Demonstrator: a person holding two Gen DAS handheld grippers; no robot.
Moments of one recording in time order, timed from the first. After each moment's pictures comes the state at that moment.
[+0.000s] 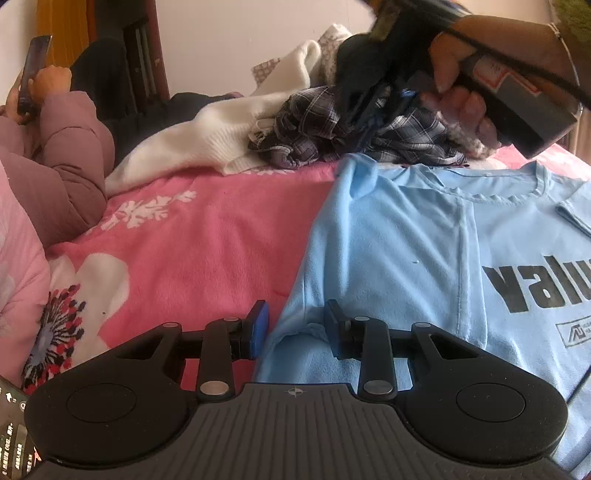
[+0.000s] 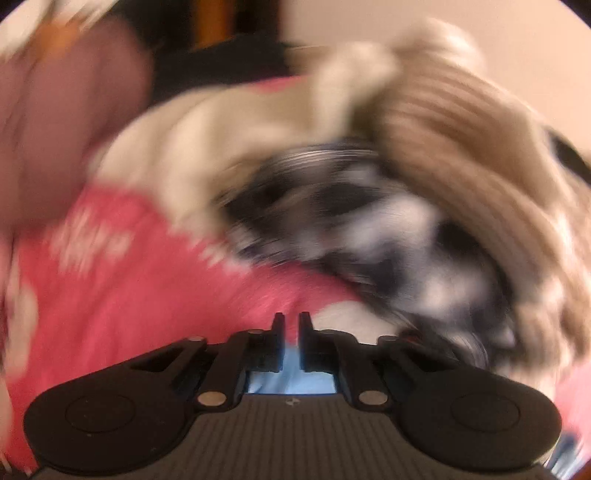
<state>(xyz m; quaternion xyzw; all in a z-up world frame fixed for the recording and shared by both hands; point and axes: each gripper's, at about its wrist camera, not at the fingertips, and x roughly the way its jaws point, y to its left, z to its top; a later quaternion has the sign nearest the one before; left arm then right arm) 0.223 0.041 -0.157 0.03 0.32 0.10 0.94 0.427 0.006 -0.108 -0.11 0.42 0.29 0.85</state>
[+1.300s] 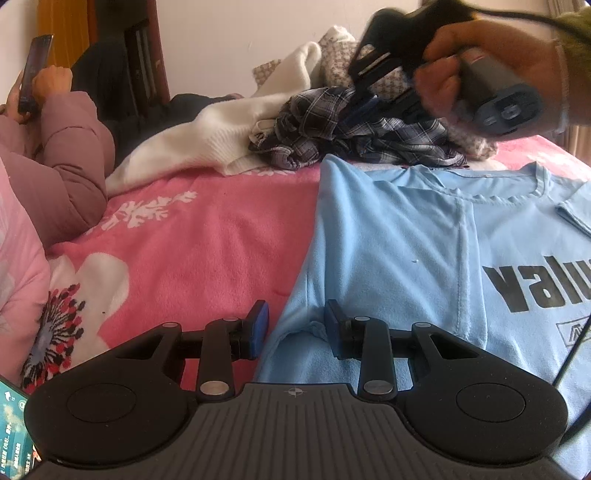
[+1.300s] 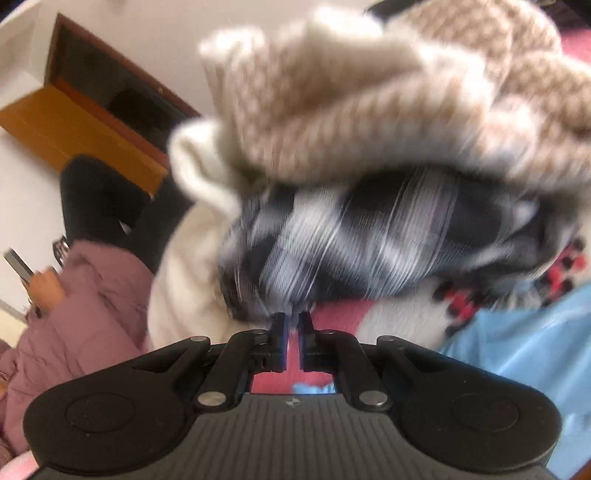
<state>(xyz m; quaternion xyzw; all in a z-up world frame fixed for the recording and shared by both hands) 0.221 0.041 -0.158 0.03 0.32 0.10 0.94 0.459 -0.067 -0.117 0.26 0.45 0.28 0.81</state>
